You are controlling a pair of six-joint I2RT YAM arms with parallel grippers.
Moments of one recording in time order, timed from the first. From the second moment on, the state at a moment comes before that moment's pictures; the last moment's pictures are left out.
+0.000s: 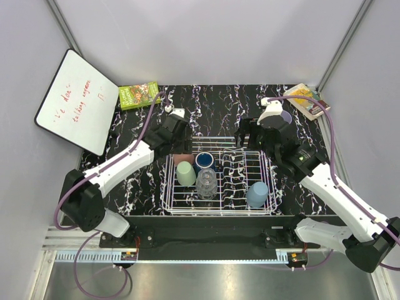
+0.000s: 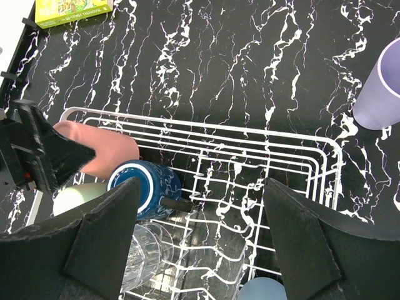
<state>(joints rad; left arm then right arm) -0.64 1.46 1.15 -0.57 -0.27 -0.47 0.67 1.07 1.14 -0.52 0.32 0.42</state>
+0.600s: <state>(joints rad) -0.65 1.40 1.27 -0.65 -0.29 -0.44 0.67 1.05 1.12 -0.49 0.32 0.42</state>
